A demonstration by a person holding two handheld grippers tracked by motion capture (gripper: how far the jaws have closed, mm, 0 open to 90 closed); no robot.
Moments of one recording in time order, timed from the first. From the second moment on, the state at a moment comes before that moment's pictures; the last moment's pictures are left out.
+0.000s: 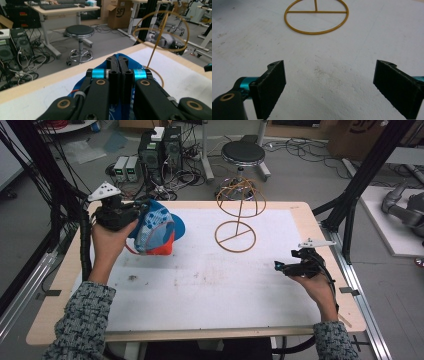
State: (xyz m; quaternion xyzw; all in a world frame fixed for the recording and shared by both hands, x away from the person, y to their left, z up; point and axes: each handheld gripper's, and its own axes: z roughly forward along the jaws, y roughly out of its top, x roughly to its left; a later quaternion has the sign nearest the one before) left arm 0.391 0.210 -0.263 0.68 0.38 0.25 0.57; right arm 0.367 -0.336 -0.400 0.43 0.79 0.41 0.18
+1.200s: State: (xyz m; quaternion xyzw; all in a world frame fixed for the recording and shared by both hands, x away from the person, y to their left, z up) left arm 0.444 0.151 -0.143 0.69 0.33 0.26 0.59; right arm 0.365 -0.334 -0.398 0.42 0.79 0.41 0.17
